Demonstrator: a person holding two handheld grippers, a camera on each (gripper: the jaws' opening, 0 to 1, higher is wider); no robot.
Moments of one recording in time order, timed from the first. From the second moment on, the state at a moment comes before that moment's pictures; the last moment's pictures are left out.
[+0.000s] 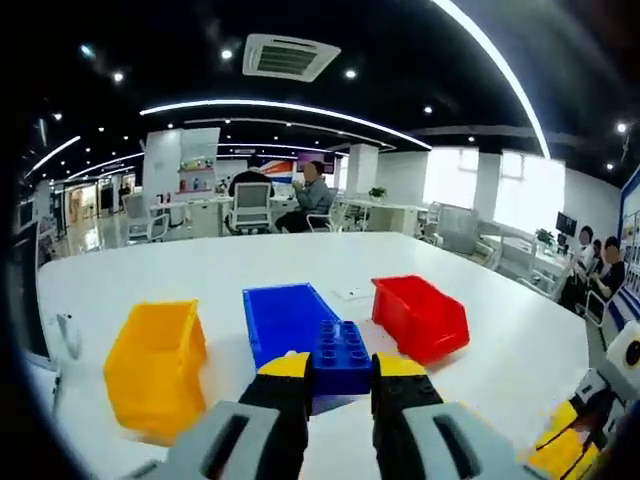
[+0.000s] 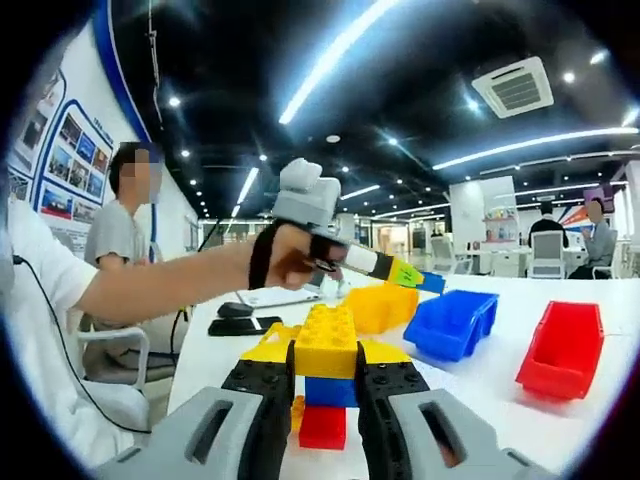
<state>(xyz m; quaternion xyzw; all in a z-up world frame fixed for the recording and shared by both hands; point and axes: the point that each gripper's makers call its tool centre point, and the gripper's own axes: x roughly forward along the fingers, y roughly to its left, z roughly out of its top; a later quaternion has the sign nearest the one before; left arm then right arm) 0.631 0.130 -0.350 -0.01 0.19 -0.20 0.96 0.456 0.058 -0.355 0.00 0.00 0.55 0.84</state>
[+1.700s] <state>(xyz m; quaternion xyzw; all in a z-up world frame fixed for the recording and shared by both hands) 0.543 0.140 -0.313 0.06 0.02 -0.24 0.97 0.452 0.053 -0.355 0.00 -0.01 0.56 0.83</state>
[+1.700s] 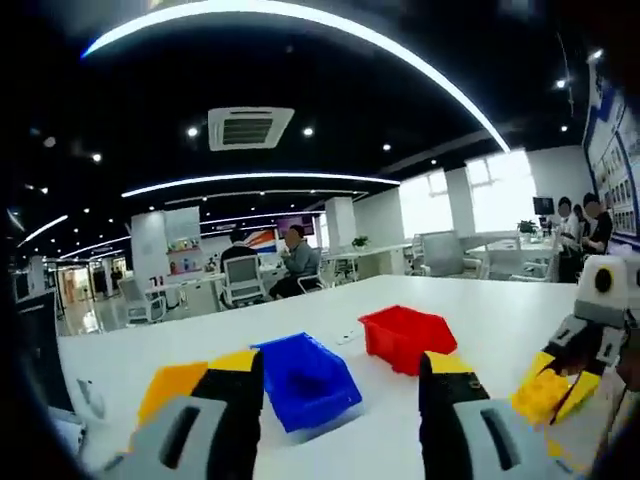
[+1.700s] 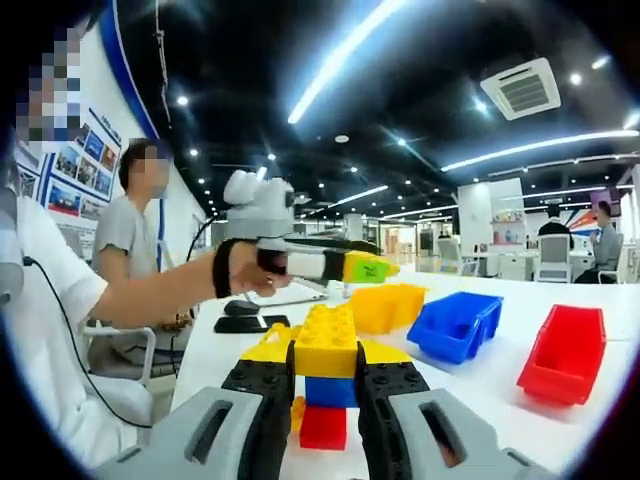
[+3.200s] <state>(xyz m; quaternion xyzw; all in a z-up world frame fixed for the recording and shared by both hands) 0.452 0.087 -0.374 0.03 0.00 -0.25 0.97 0.453 0.058 -0.357 -0.02 0.00 0.57 0.82</state>
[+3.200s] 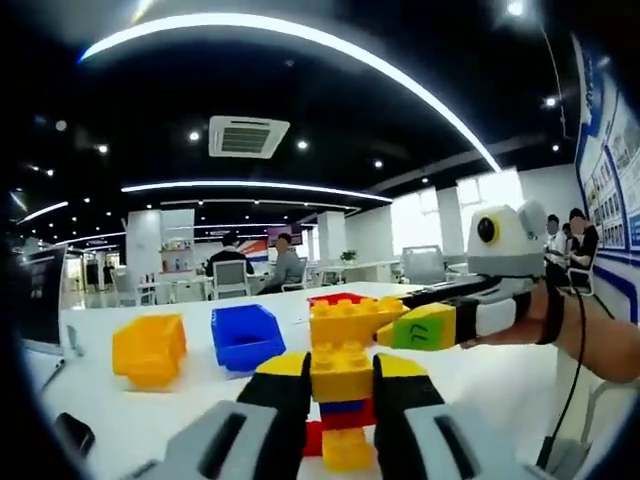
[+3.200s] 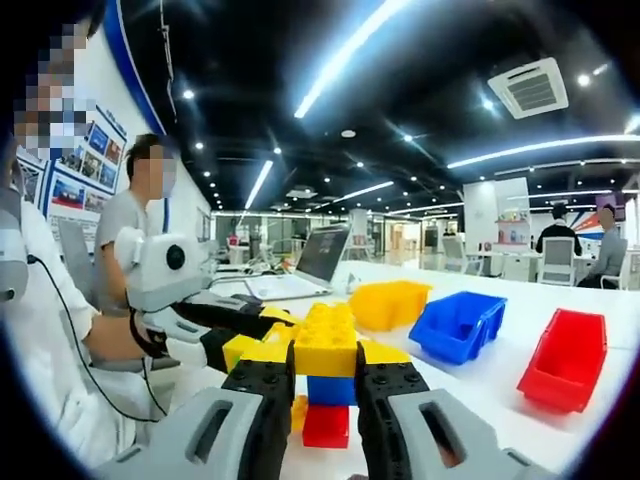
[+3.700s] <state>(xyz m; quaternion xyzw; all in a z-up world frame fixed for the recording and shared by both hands) 0.443 0.079 -0.383 0.05 -0.01 -0.25 0.97 0.464 0.049 -0.331 0.11 0.02 0.55 0.83</state>
